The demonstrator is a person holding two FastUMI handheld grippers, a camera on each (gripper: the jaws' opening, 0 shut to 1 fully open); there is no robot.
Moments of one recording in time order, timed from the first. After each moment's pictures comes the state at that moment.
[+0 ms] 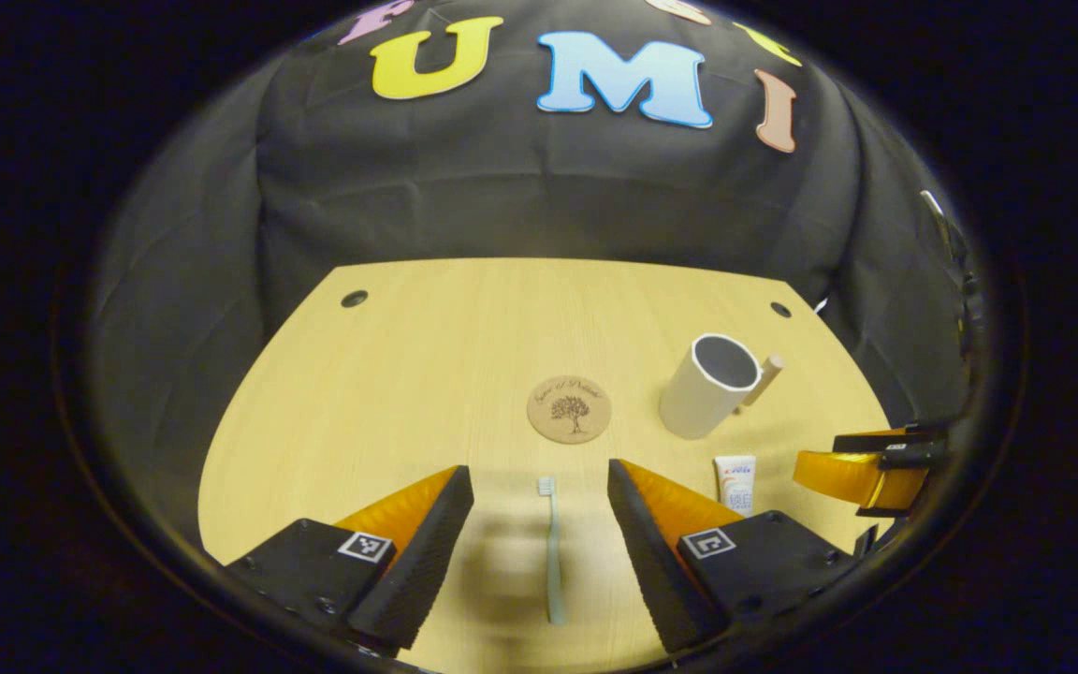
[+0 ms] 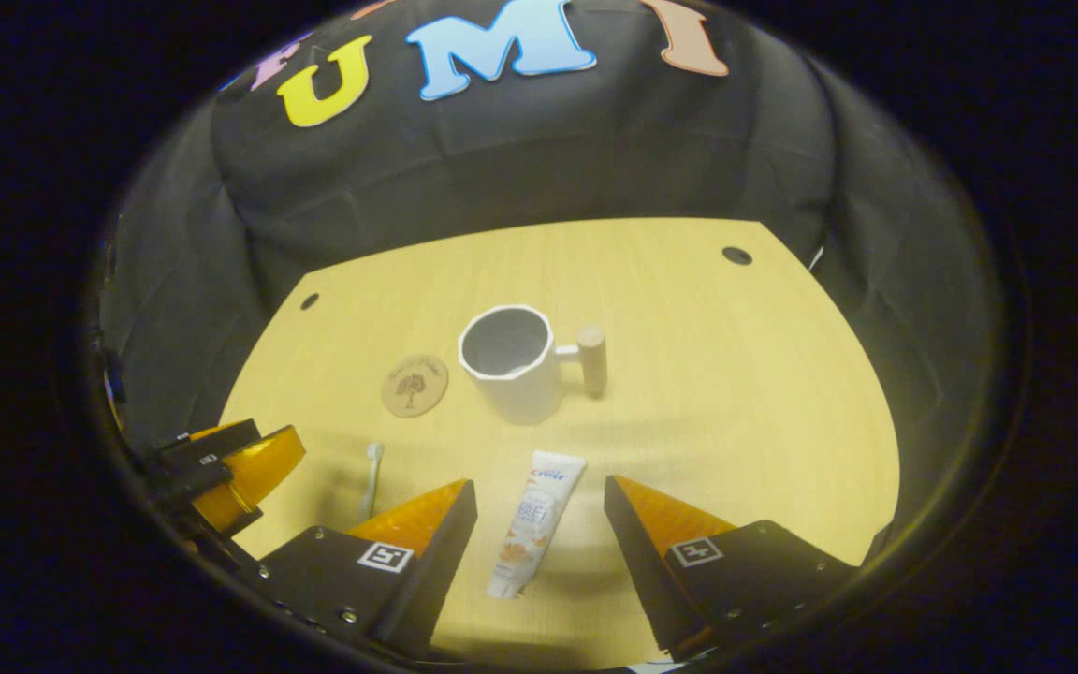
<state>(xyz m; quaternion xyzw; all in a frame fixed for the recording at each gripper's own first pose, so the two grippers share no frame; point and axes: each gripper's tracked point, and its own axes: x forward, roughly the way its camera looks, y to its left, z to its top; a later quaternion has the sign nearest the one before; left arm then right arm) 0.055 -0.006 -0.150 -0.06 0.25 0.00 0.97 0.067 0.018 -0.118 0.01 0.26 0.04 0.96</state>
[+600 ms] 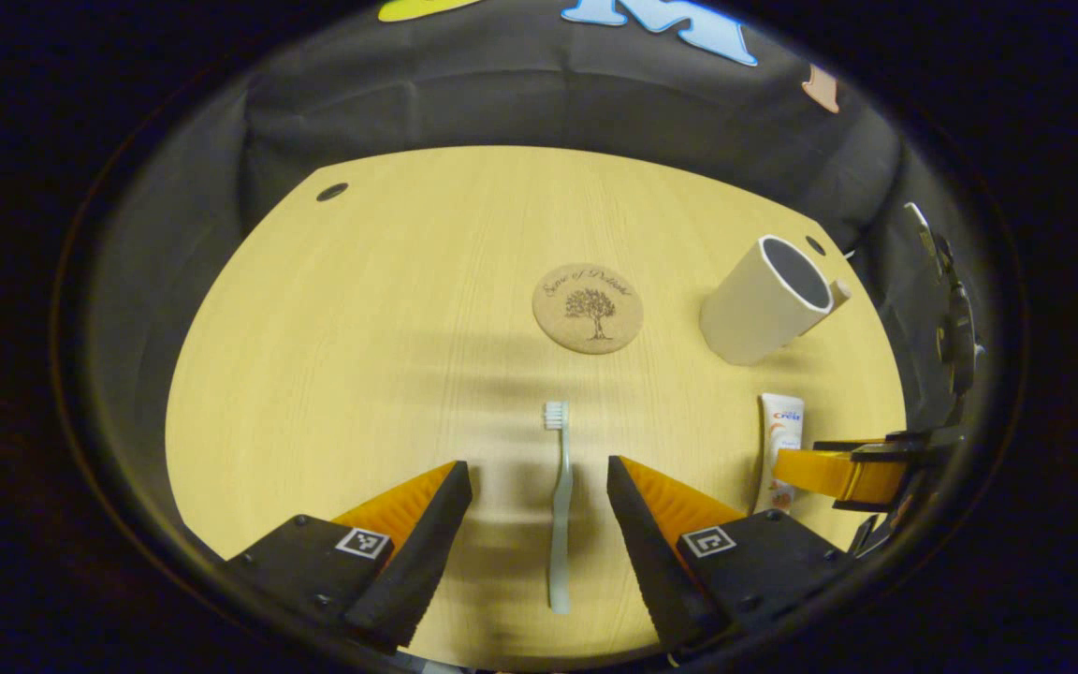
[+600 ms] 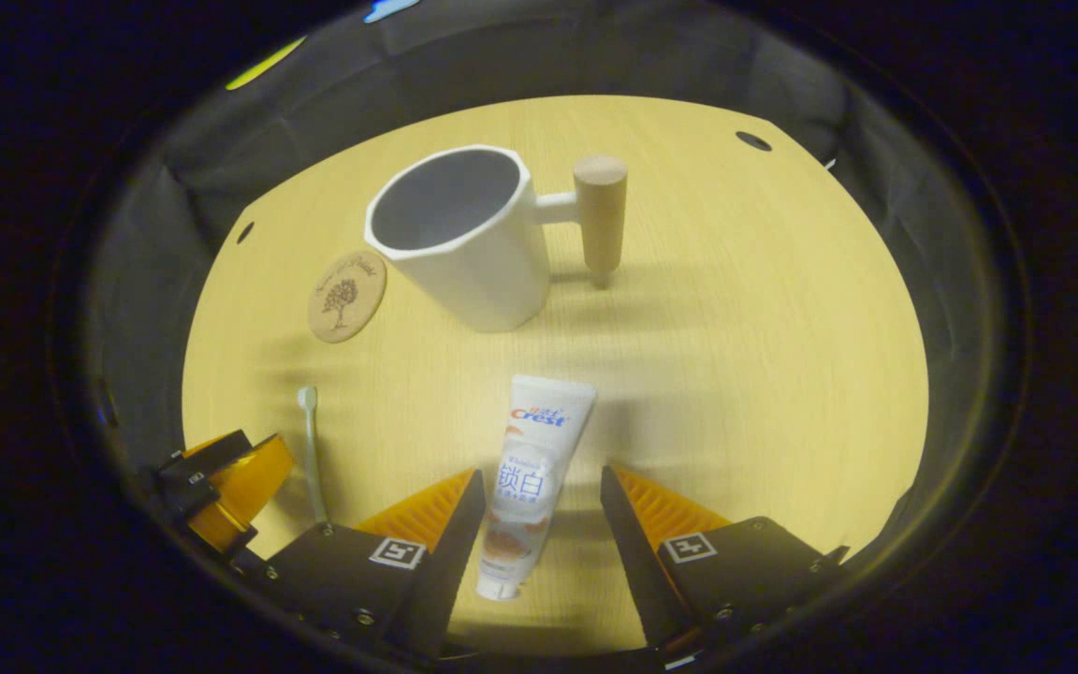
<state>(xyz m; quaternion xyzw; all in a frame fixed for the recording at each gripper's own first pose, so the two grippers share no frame) 0.071 -0.010 -0.242 -0.09 0.39 0.00 0.92 0.091 0.019 -0.200 0.02 0.43 0.00 0.90</state>
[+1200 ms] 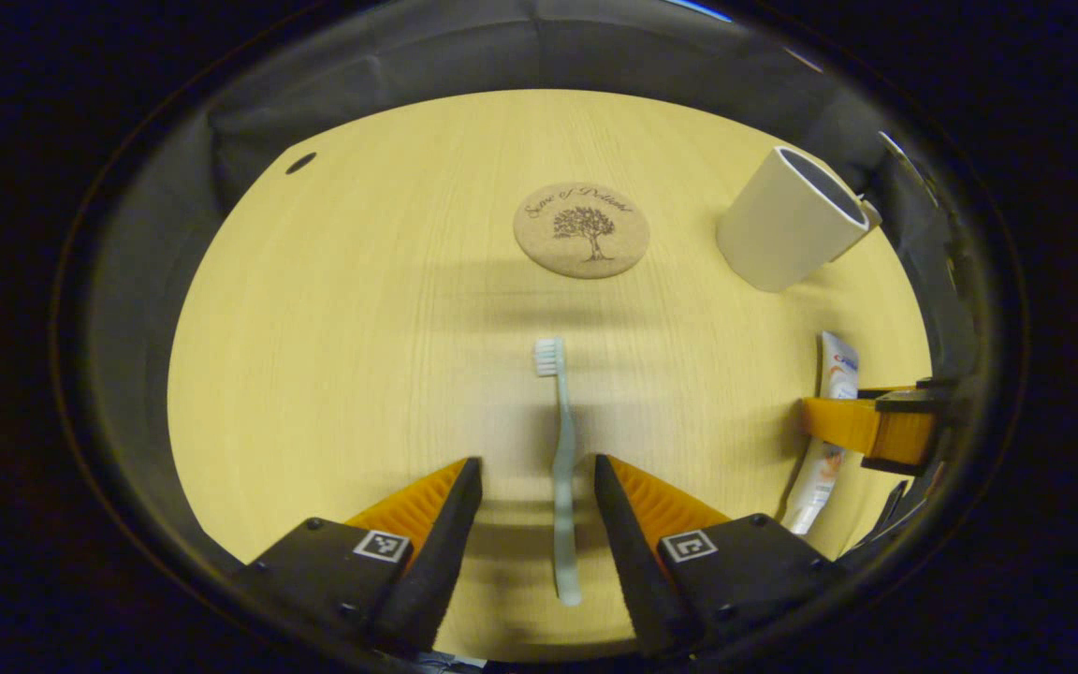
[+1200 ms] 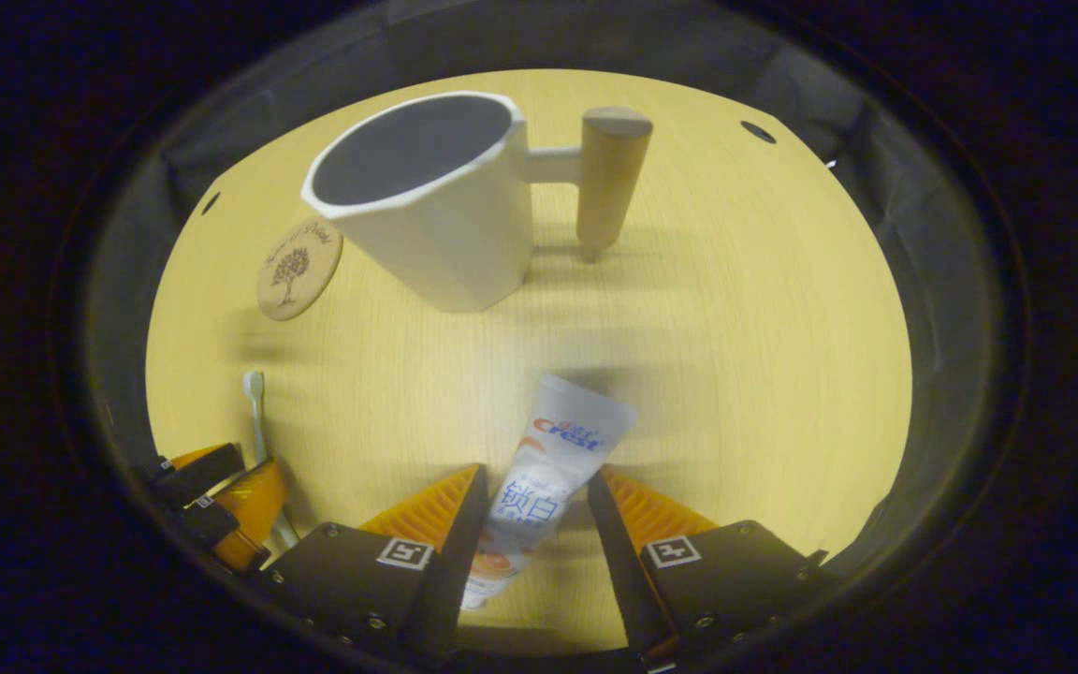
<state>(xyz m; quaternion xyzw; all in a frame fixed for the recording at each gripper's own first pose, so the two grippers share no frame) 0.061 -0.020 -0.282 -0.04 0.47 0.00 0.88 0.101 0.017 -0.216 -0.02 0.47 -0.04 0.88</state>
